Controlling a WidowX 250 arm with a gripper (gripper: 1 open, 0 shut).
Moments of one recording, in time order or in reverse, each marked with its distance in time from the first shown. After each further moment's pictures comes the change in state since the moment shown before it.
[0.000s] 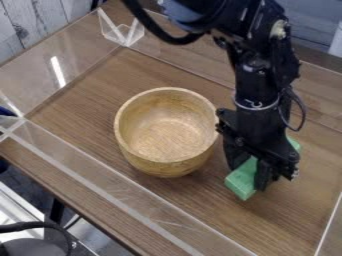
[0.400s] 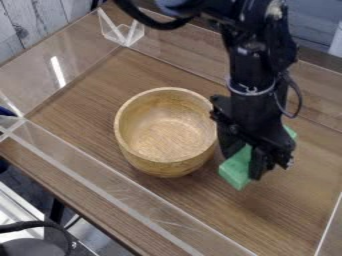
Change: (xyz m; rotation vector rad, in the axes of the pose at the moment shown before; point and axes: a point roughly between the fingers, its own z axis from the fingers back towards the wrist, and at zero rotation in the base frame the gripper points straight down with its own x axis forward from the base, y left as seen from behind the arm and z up) arm 0.000 0.006 0.020 0.024 -0.017 0.002
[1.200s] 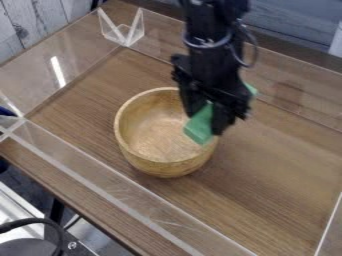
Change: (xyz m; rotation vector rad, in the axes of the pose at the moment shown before) arm -0.013 0.070 0.027 0.074 -0.014 0.148
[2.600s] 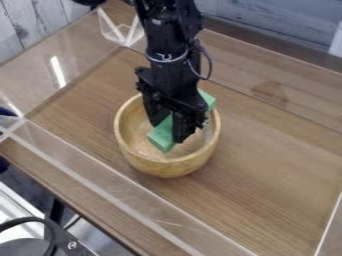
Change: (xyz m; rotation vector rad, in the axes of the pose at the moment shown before) arm -0.021 0.025 -0.024 0.019 0.076 0.003
